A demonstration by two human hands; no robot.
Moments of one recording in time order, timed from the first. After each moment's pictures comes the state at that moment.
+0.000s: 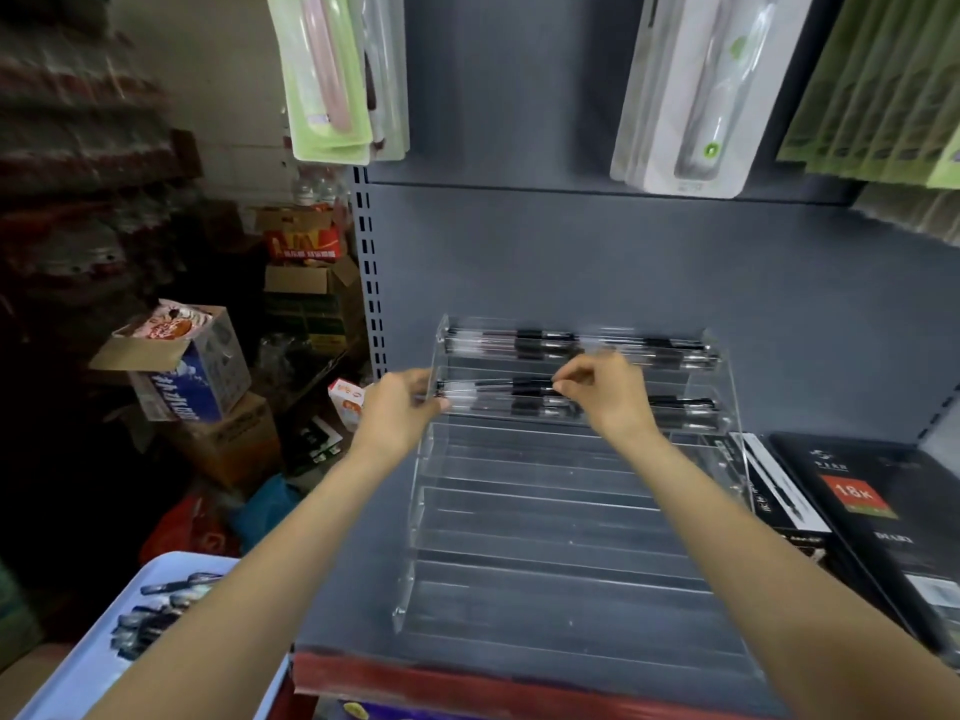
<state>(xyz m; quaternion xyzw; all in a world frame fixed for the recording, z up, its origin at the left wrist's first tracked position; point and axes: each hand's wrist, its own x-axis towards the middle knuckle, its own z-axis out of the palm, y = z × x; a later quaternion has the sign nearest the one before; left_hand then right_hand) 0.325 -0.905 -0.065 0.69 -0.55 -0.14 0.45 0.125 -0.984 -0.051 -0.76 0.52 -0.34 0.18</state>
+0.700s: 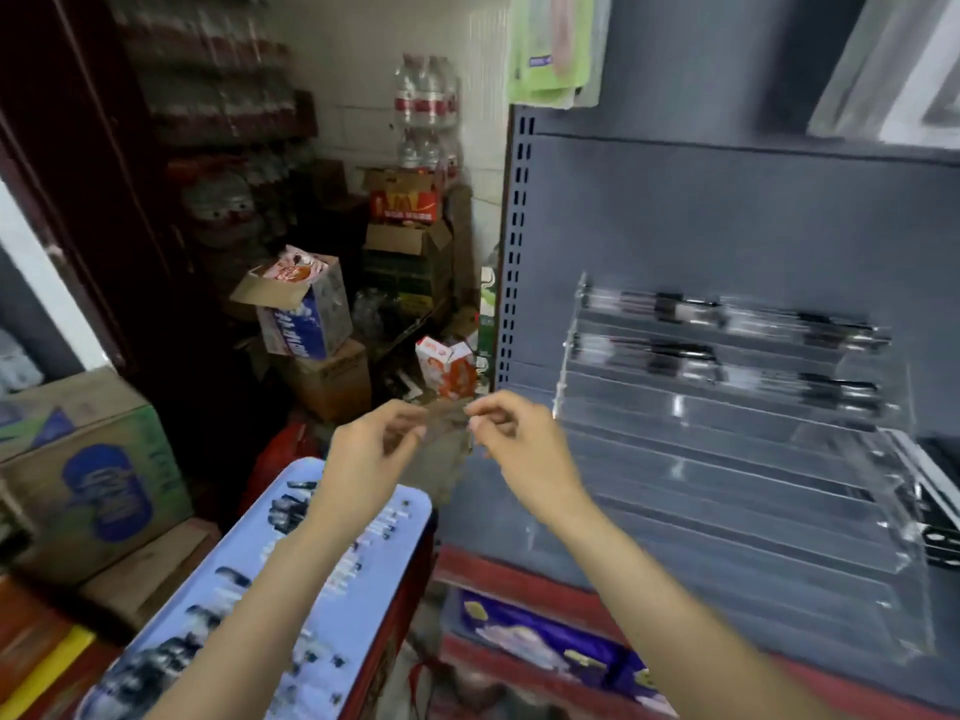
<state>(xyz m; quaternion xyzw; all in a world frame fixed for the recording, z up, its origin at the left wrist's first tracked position) 0.409 -0.747 -0.113 0.74 -0.52 -0.06 0.42 0.269 -0.830 -0.100 -0.78 0.34 -0.33 0.42</state>
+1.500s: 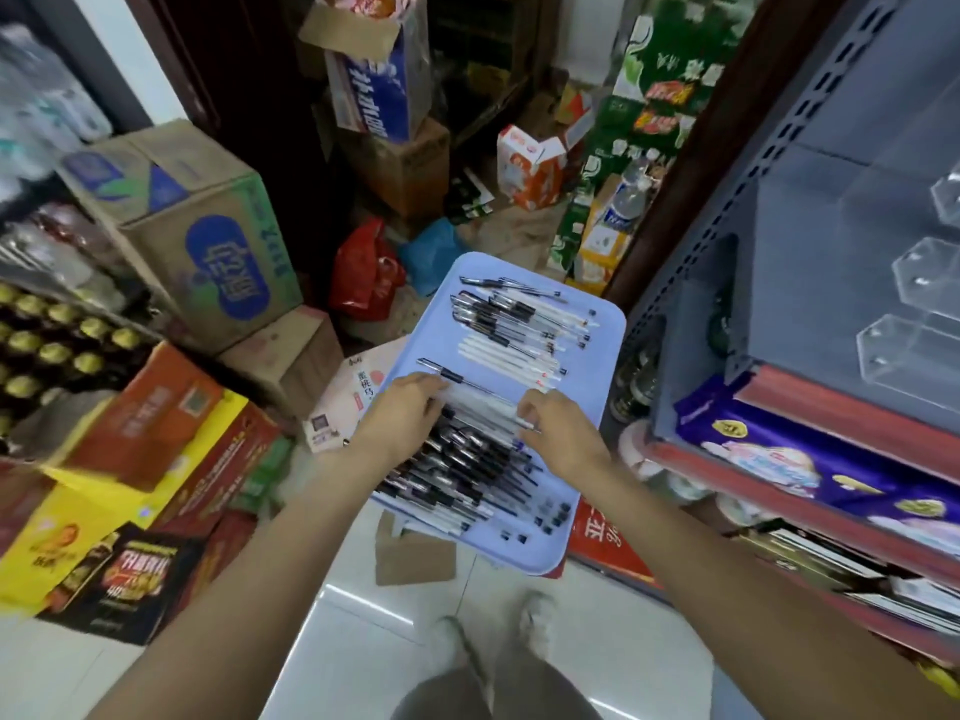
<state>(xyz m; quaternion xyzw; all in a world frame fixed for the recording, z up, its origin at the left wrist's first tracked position) 0.617 -0.596 -0.321 0.80 -0.53 -0.25 0.15 0.439 -0.696 -0.307 -0.87 0.41 0.09 0.28</state>
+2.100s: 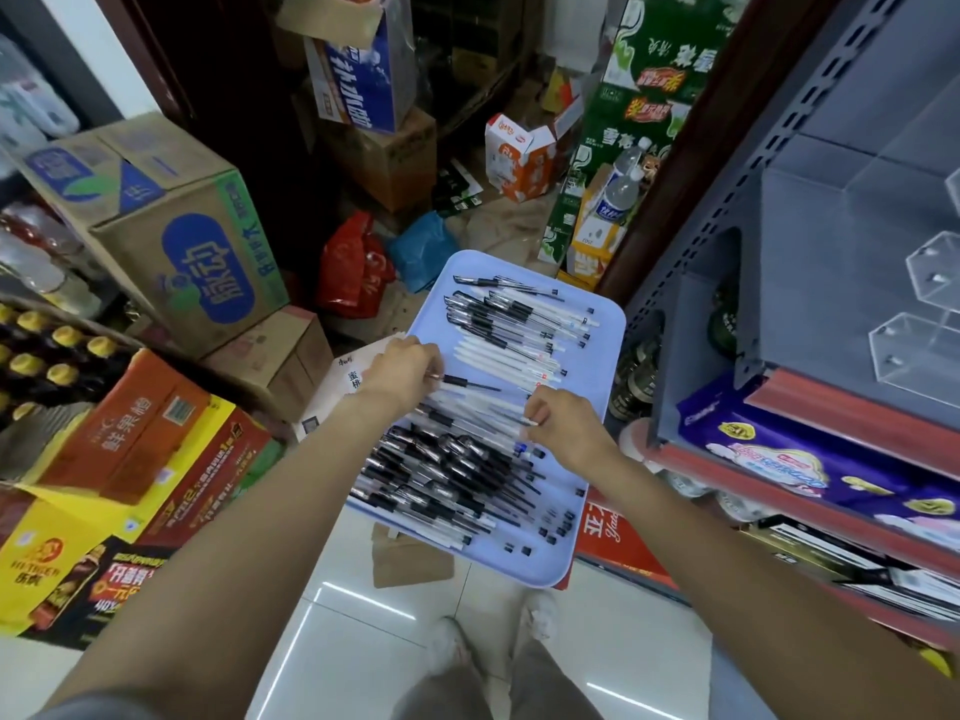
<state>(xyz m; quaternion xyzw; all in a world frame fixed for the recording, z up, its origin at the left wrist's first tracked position) 0.650 -0.643 -0.322 0.81 -0.52 -0.24 0.10 0.441 -0.714 -0.317 -0.83 0.43 0.06 0.36</state>
